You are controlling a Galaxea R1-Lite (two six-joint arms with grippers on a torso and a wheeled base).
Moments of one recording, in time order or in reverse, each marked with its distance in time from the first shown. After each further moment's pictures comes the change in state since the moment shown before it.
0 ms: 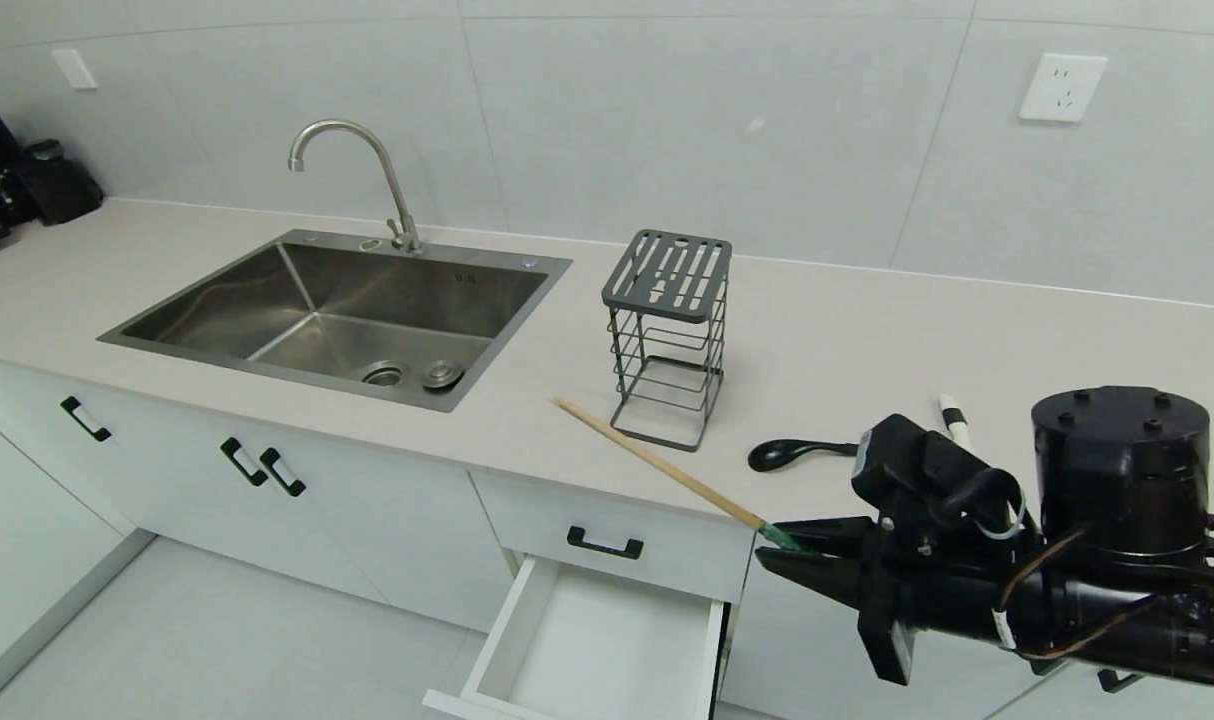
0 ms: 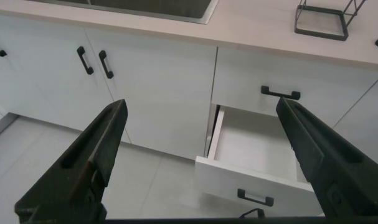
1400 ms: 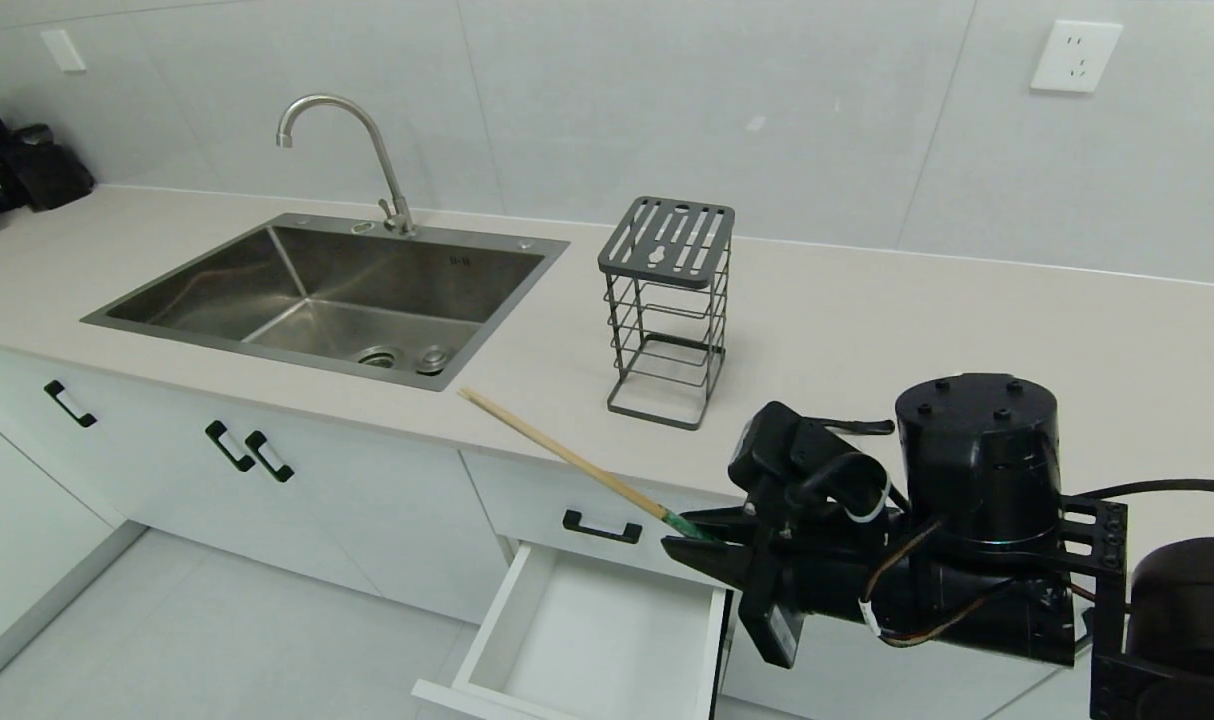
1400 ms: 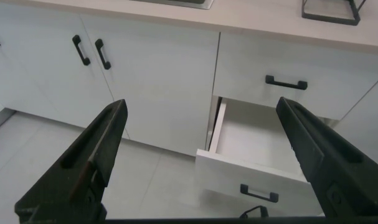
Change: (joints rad) left arm 0.000 0.000 0.000 0.000 0.000 0.000; right arm 0.128 0.144 -0.173 -0.007 -0.079 0.043
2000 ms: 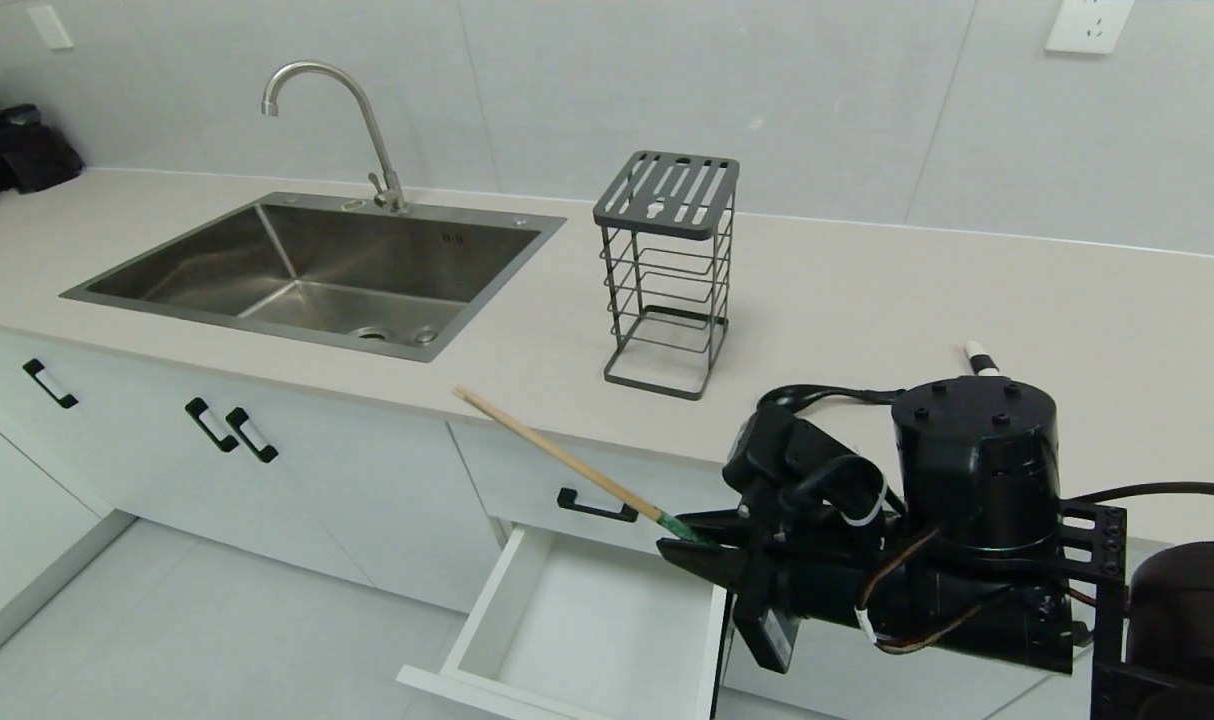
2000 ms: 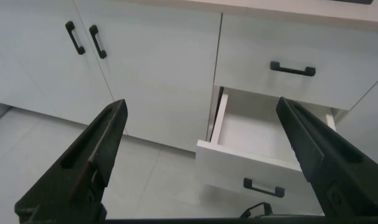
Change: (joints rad) left arm 0.000 0.000 0.000 0.000 0.000 0.000; right arm 0.014 0.002 -0.003 0.000 -0.018 0.016
